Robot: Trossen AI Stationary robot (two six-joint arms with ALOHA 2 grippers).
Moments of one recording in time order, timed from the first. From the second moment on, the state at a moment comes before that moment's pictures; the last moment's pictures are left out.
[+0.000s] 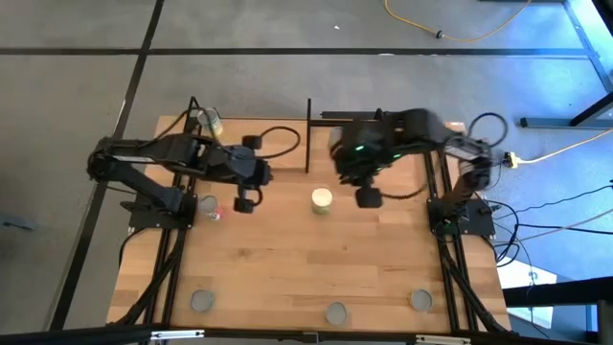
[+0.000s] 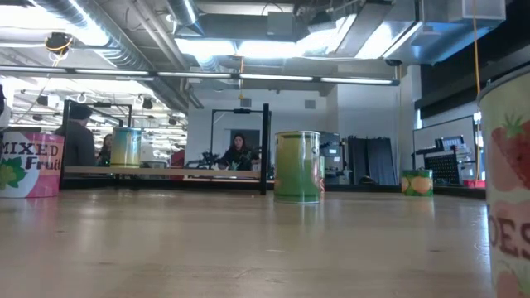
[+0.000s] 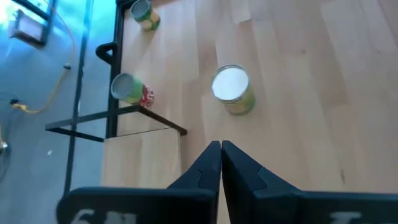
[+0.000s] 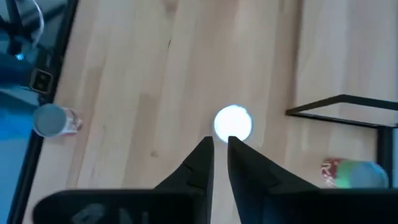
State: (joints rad) left arm -0.11 1.35 1.57 -1.05 -0.31 0.19; right arm 0.01 1.81 2.34 -1.57 -0.07 -0.13
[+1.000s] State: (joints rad) left arm -0.04 1.82 1.57 -0.78 -0.05 0.71; right arm 0.01 1.49 2.34 -1.57 -0.02 -0.01
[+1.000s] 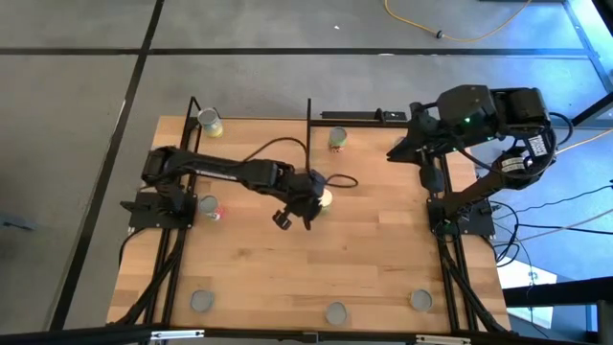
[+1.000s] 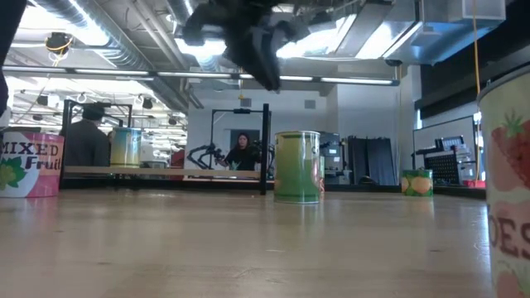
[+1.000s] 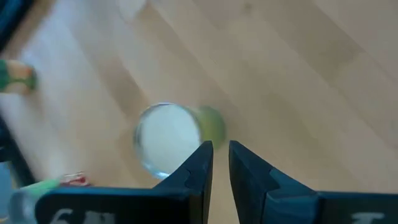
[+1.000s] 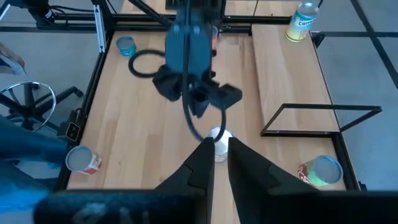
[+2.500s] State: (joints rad) left arm -0.01 1.97 1.57 -0.70 -0.15 0.67; right arm 0.01 1.48 2.34 -1.57 -0.02 -0.03
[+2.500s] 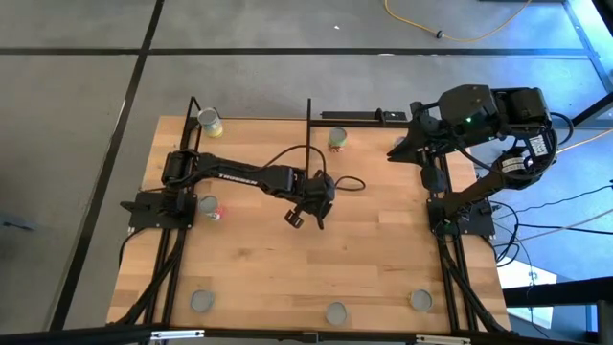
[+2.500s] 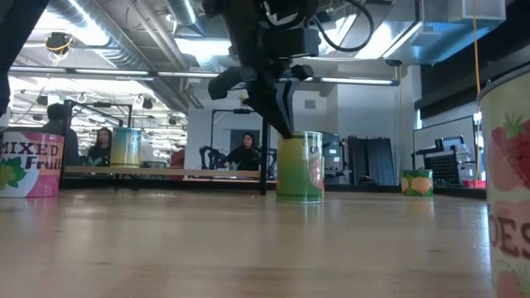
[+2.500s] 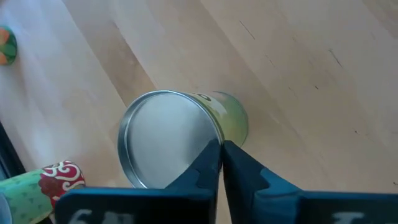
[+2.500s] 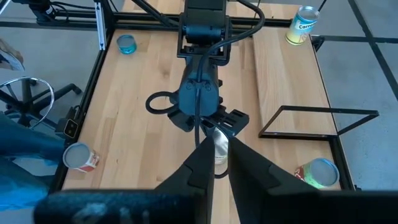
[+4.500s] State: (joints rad) left arm 0.49 1.51 1.57 -1.34 -0.37 -0.29; right arm 0.01 1.50 2.34 -1.57 0.06 -0.06
